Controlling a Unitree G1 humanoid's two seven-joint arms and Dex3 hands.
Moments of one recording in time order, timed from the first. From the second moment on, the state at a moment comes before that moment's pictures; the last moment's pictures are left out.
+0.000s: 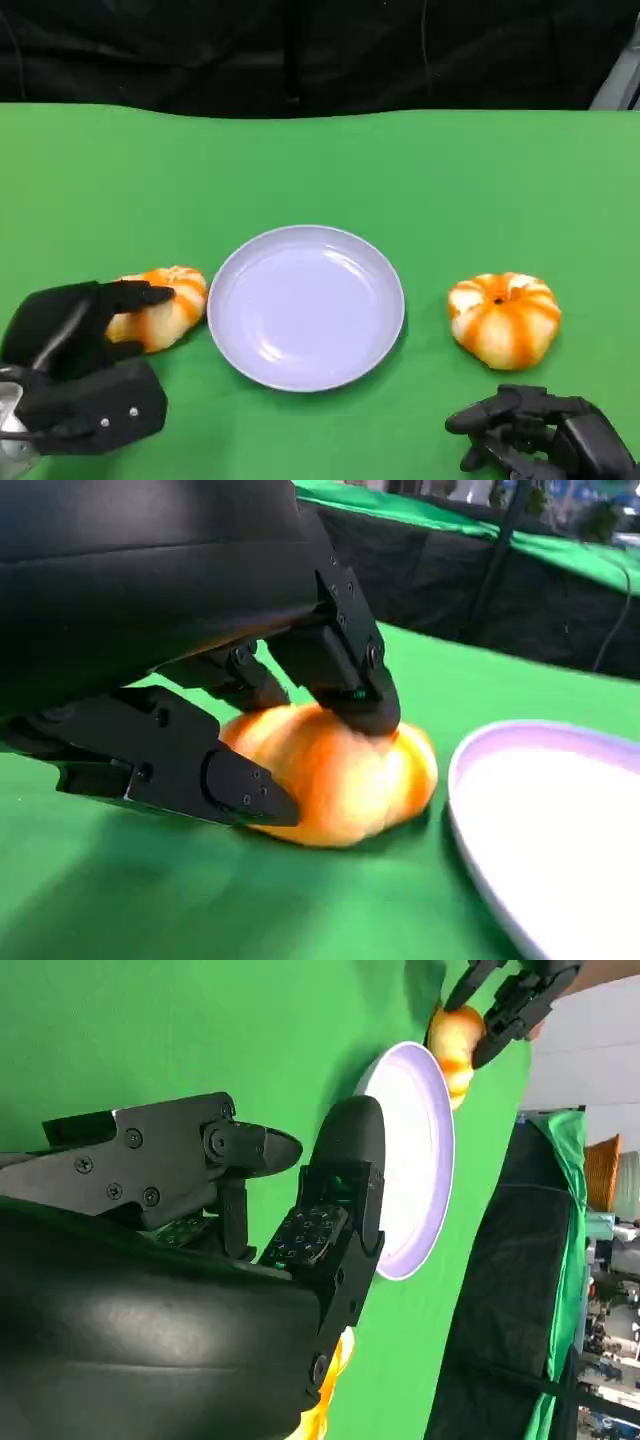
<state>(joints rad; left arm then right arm) -0.42 0.43 -0.30 1.00 0.59 -0.60 0.41 0.16 -0.07 0.05 0.33 0.07 -0.51 0.32</state>
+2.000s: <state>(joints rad) -0.31 0.41 -0.23 0.74 0.59 -0.72 0.62 0.12 -0.07 0.05 0.38 0.05 -0.51 0.31</state>
